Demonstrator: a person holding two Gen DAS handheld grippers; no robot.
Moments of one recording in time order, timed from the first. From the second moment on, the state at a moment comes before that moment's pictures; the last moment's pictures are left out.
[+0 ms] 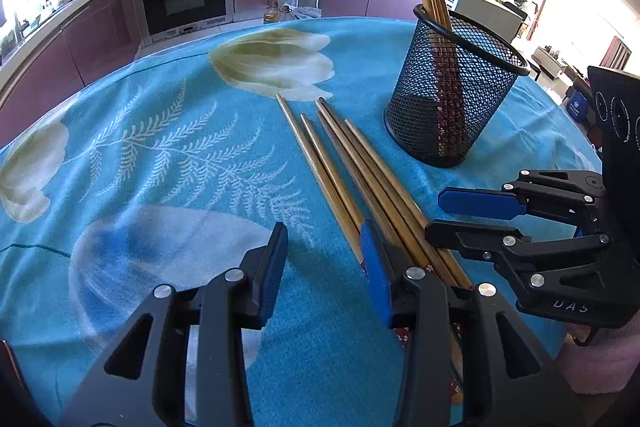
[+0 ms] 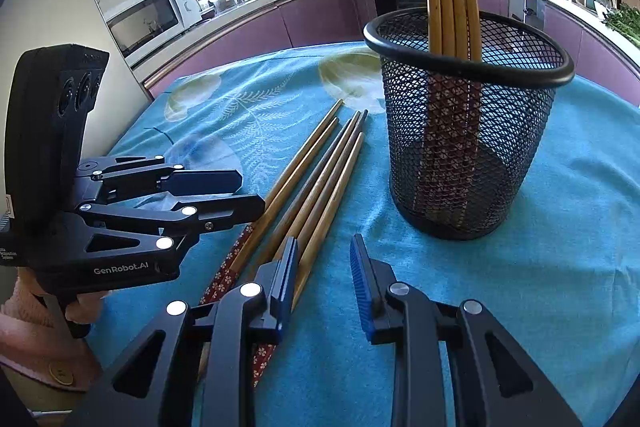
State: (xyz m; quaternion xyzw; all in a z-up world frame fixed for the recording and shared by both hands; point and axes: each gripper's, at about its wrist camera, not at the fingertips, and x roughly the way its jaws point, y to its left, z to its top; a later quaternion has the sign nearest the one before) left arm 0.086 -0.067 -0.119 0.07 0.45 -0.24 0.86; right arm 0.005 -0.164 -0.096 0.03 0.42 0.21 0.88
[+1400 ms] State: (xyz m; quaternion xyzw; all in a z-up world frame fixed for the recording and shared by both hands) left arm 0.094 -0.057 -0.114 0.02 0.45 -0.23 0.86; right arm 0.010 -0.174 -0.089 0.06 0.42 0.19 0.89
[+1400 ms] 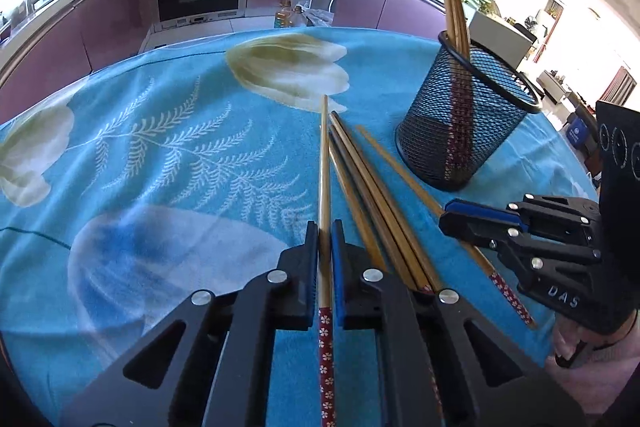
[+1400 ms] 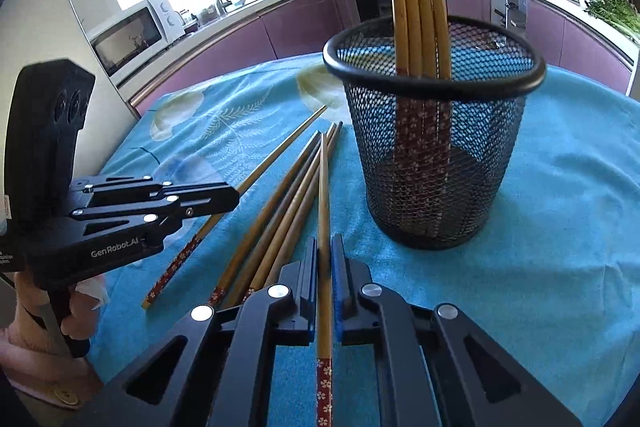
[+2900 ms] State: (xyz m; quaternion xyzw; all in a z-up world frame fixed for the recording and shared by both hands) left arm 0.078 -0.055 -0.066 0.03 0.40 -0.29 0.87; right arm -0.012 -0.190 -0.039 0.06 0.36 0.23 0.90
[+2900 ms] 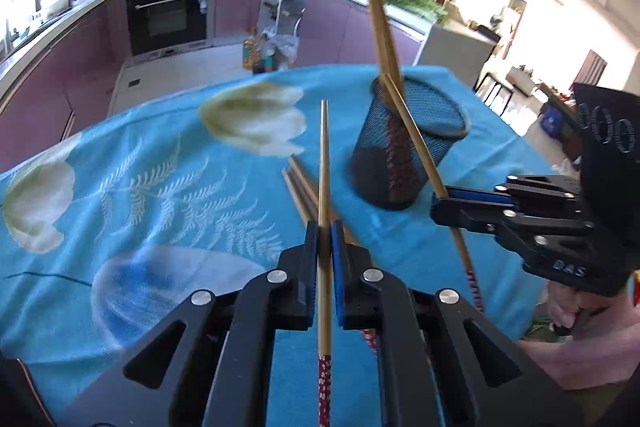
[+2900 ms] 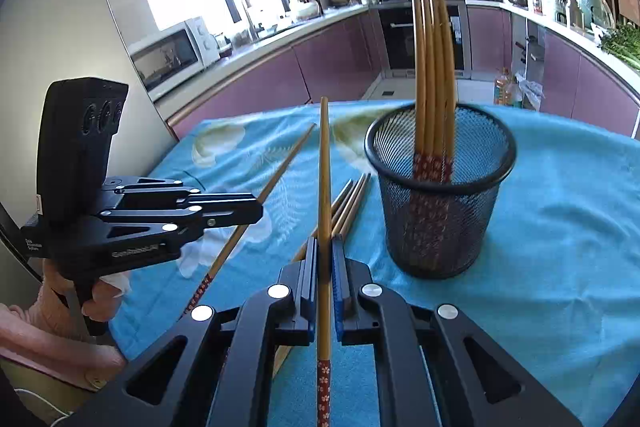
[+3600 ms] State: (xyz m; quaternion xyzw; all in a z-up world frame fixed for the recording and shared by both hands) left arm 0.053 -0.038 0.018 -0.04 0.31 -0.37 0.88; right arm -0.019 -0.218 0.015 0.08 0.28 0.24 0.93
